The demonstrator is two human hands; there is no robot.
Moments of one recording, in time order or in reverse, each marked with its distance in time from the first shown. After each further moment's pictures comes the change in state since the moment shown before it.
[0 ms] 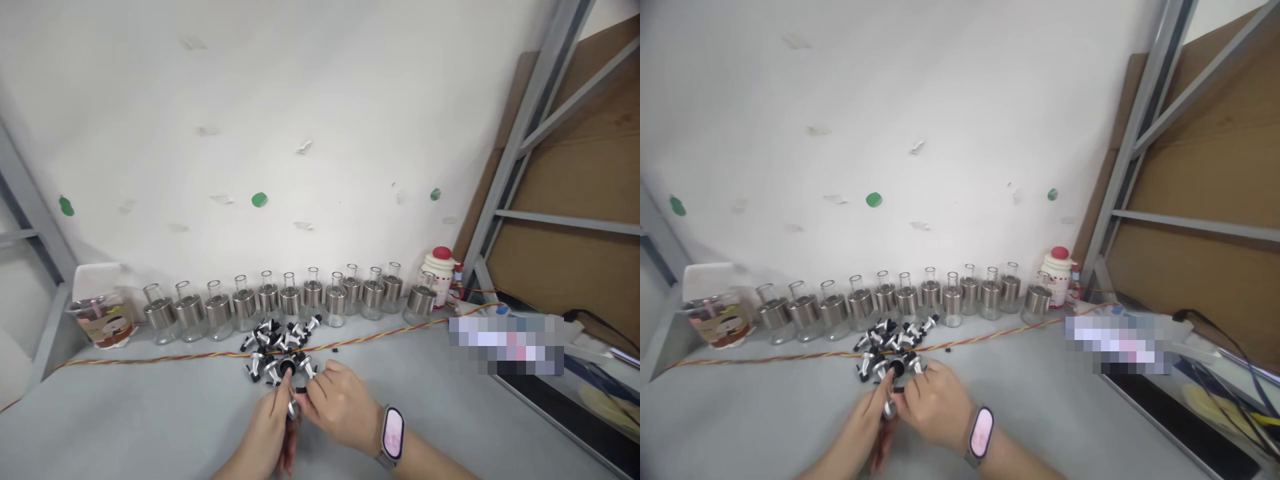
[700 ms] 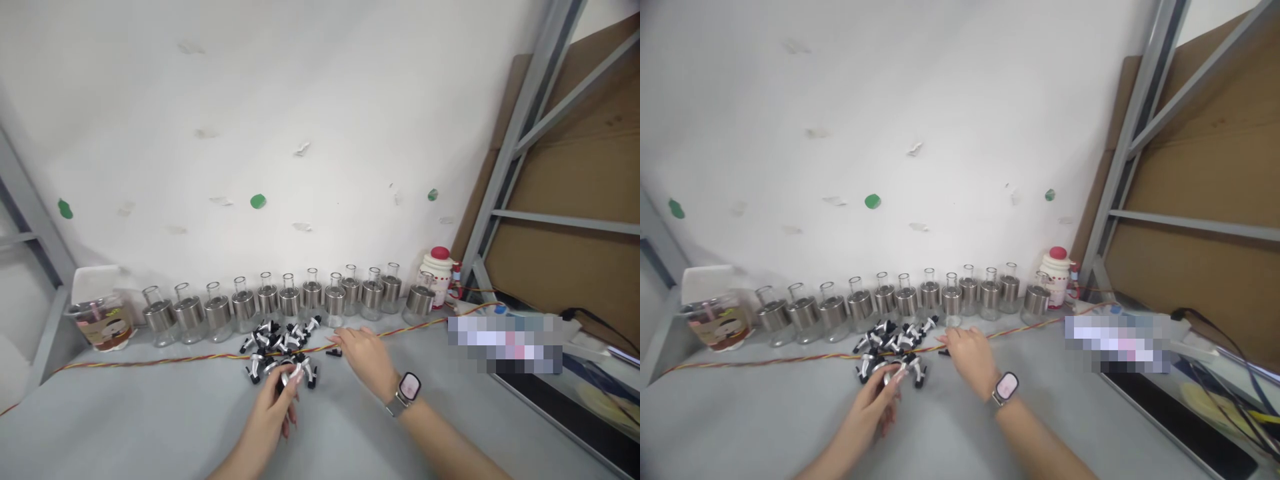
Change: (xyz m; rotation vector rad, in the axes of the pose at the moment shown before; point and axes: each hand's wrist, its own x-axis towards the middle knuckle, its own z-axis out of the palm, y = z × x) left_hand 0.016 -0.003 -0.009 0.025 0.088 0.211; right_hand -0.017 0.066 0.006 0.051 -0.244 0.551
